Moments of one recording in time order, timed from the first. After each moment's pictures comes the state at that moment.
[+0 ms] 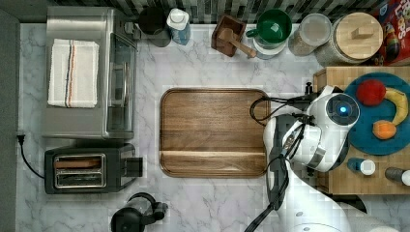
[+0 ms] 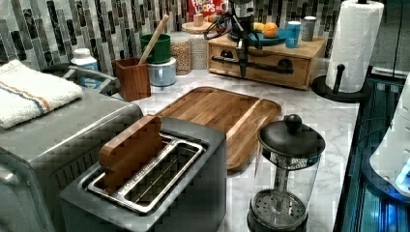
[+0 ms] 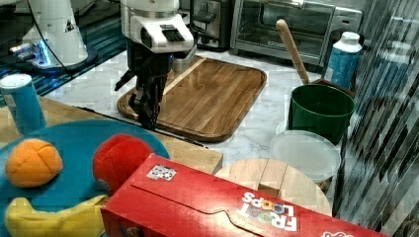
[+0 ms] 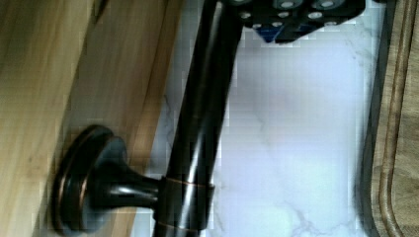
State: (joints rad) arm -0.40 0.36 -0.06 -2.09 -0.12 0.86 -1.37
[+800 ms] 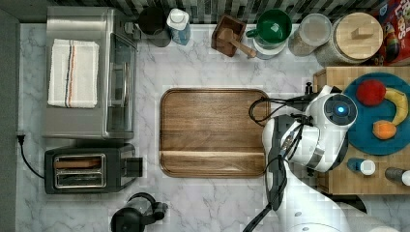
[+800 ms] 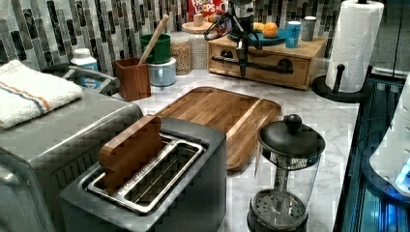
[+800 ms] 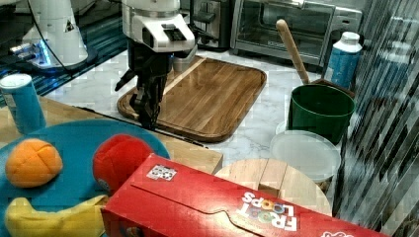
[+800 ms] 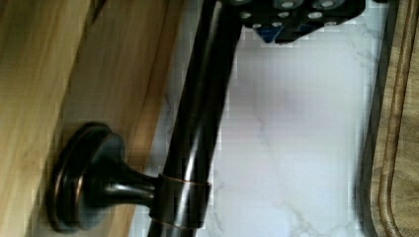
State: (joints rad) arm -0.39 0.36 -0.06 -2.10 -0.13 0.86 -1.37
